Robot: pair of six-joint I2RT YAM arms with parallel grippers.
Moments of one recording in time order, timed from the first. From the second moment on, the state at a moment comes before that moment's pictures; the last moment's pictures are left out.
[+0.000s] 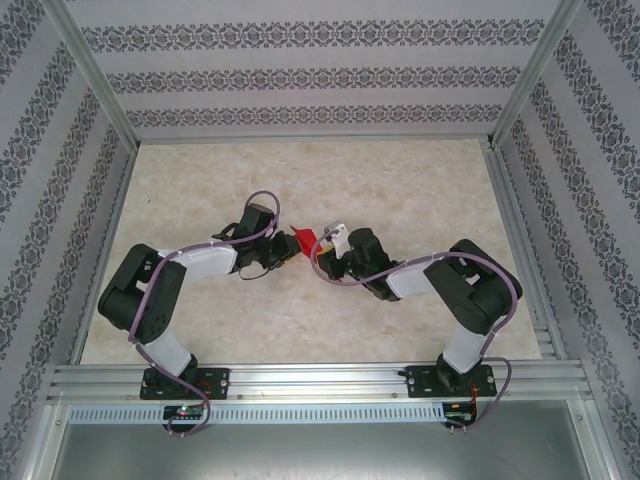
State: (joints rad) left arm -0.49 1.67 0.83 -0.03 0.40 -1.02; right arm 0.66 1.75 0.61 0.59 -0.26 0.17
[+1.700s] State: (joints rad) left arm -0.49 1.80 0.80 0.28 0.46 -0.96; right arm 0.50 1.95 0.82 0.44 -0.70 0.60
